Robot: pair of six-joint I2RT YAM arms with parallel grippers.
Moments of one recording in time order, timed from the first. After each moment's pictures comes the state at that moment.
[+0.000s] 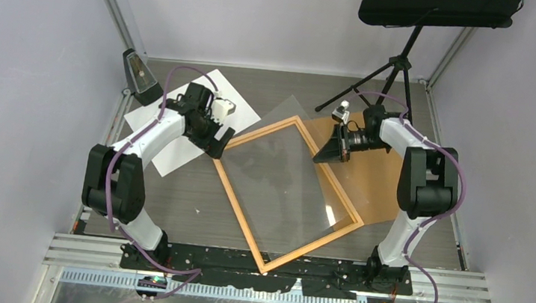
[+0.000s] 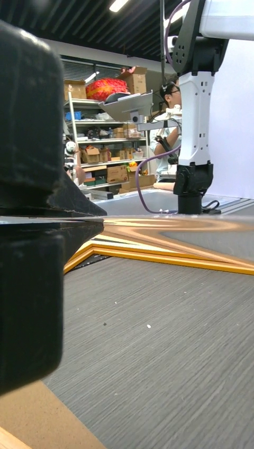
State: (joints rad) left arm -0.24 1.61 1.20 -0.73 0.18 0.31; right arm 0.08 1.86 1.29 -0.93 -1.30 -0.16
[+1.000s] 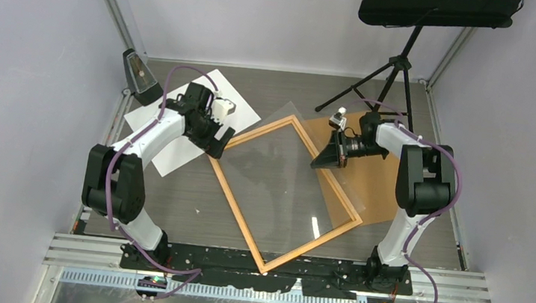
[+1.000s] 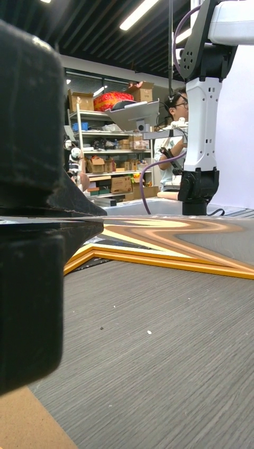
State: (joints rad) left arm -0.24 1.61 1.20 -0.72 0.18 0.31; right arm 0.09 1.89 1.21 -0.89 -1.35 -0.19
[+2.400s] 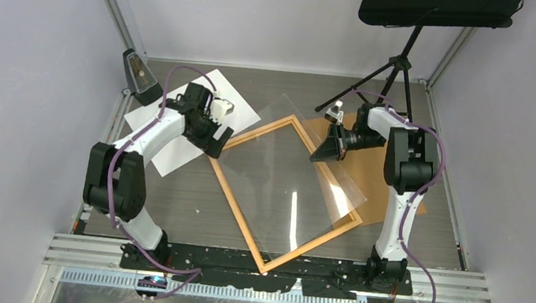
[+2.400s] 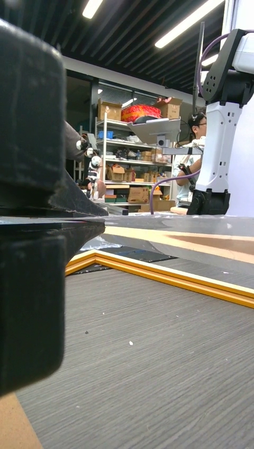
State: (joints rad) left arm -0.23 1.63 1.20 -0.72 0.16 0.31; right arm 0.10 2.16 1.53 -1.53 -1.44 -0.83
